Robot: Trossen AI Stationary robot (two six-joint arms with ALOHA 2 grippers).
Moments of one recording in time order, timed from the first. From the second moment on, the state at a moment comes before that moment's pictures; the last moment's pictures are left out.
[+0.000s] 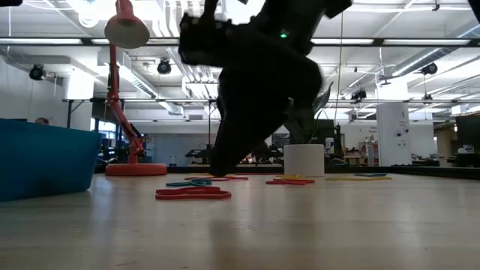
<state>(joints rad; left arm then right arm) -0.80 1.35 1.21 -1.04 -0.14 -1.18 0.32 2.17 1.59 -0.54 0.16 0.16</state>
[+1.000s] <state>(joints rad) -0.80 1.35 1.19 -1.03 -0.21 -1.09 0.23 2.25 1.60 -0.49 0.09 0.23</state>
